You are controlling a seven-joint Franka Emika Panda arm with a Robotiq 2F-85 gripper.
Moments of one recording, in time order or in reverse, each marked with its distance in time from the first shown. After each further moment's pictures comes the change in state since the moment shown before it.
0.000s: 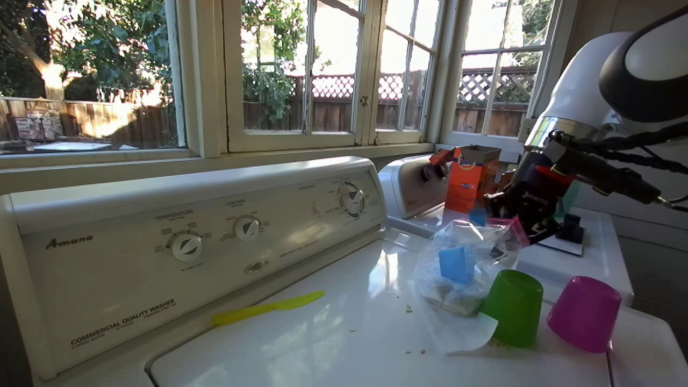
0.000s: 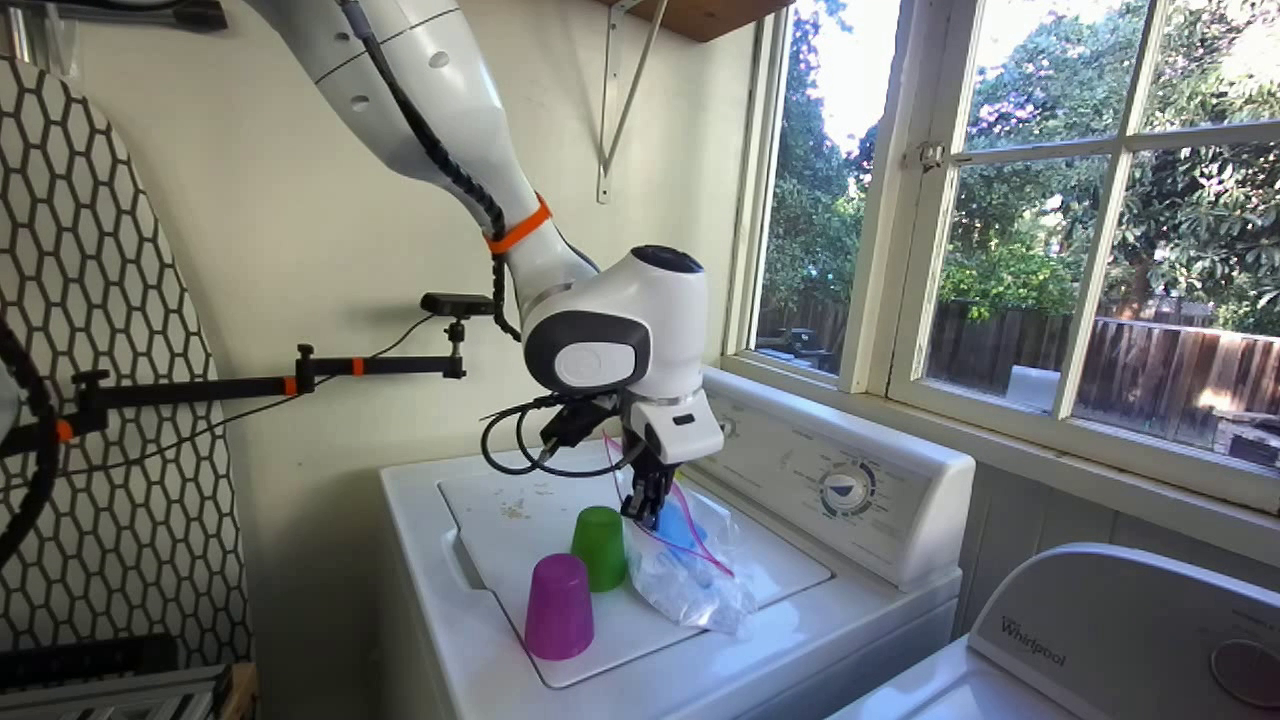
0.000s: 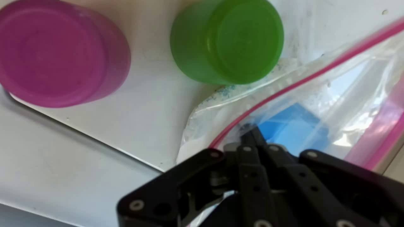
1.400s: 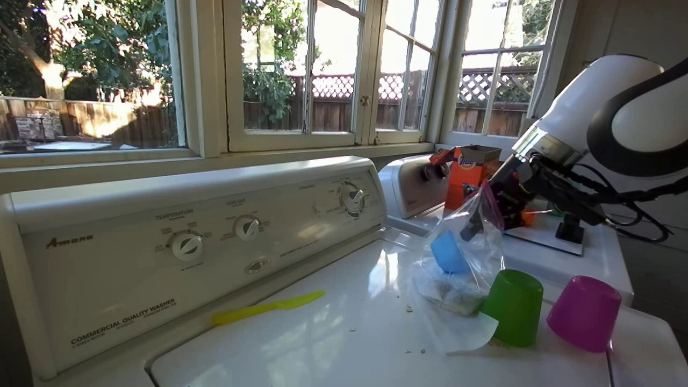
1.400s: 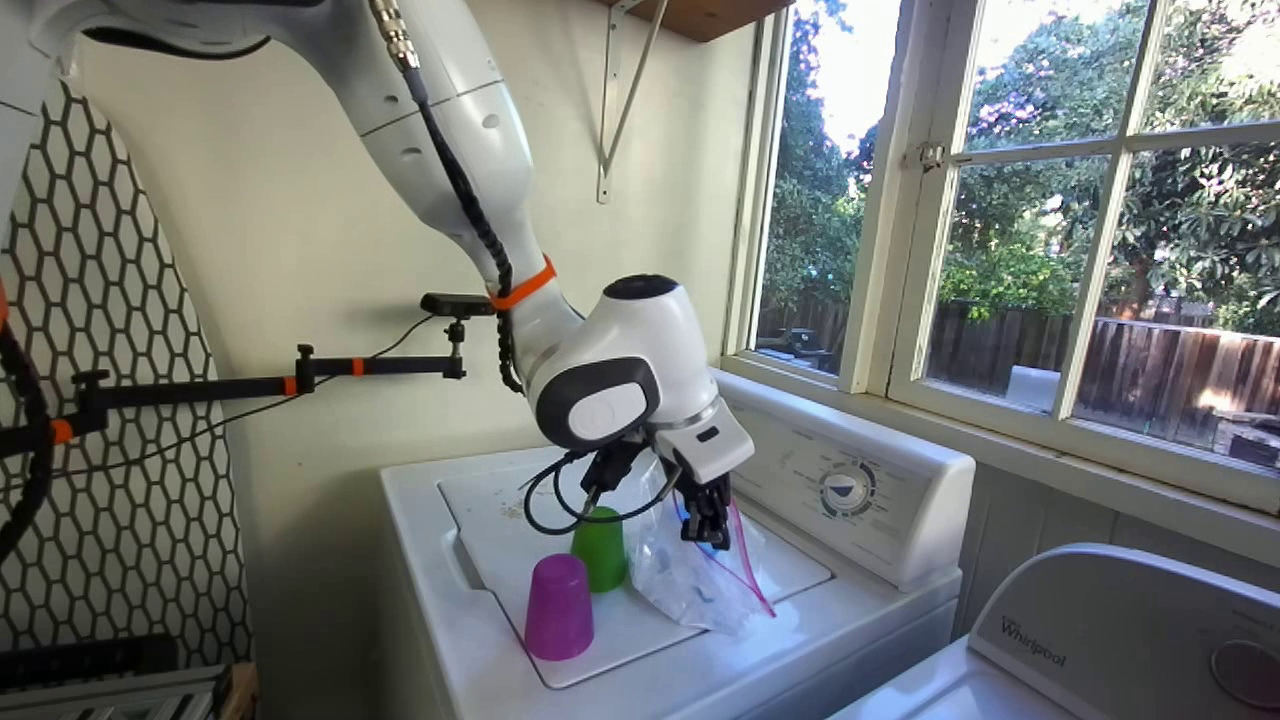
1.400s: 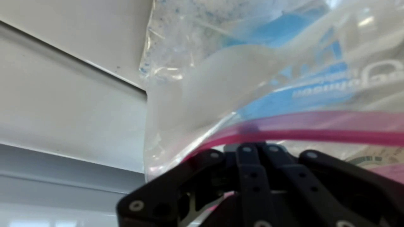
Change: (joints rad) arm 0.108 0.108 -0.151 0.002 -0.175 0.394 0.103
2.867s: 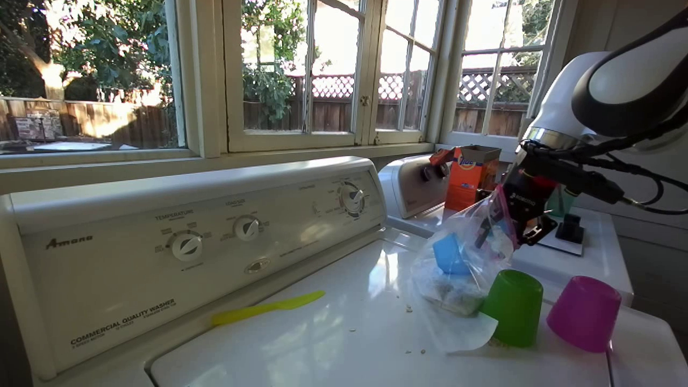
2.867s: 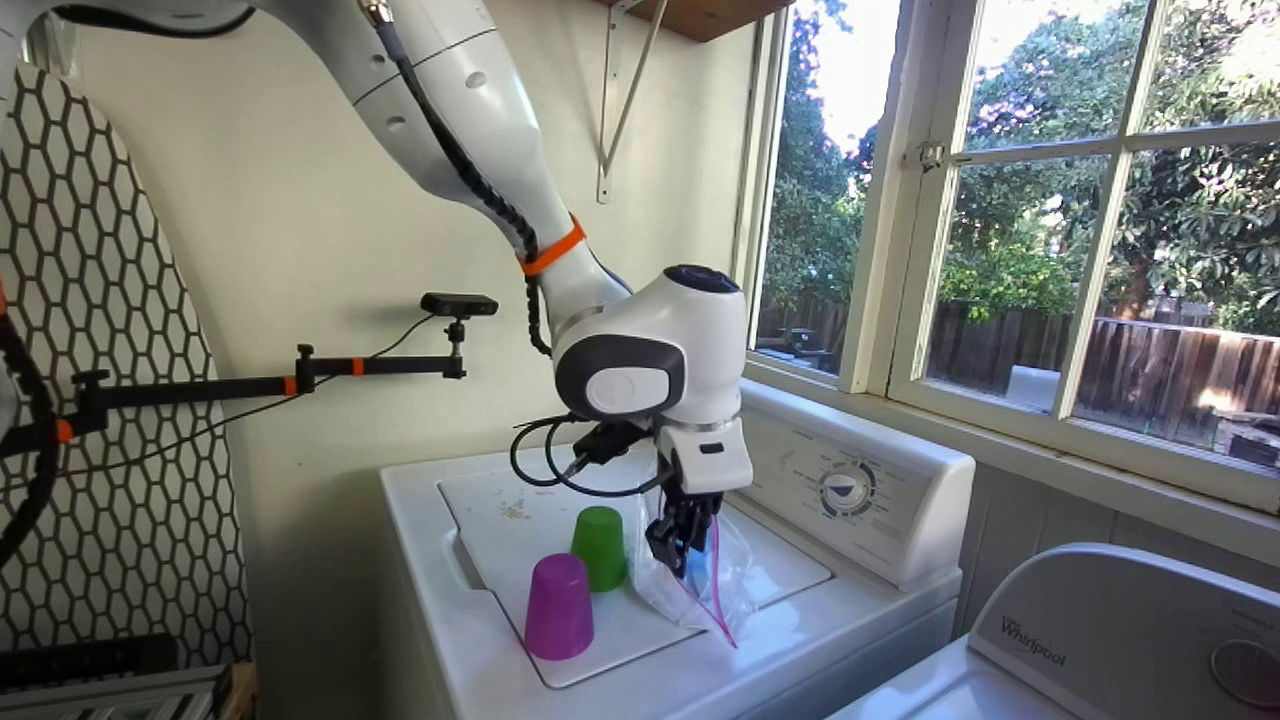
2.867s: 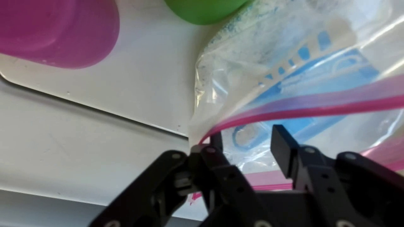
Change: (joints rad) arm -0.102 -0.039 0.060 0.048 0.148 -0.365 0.065
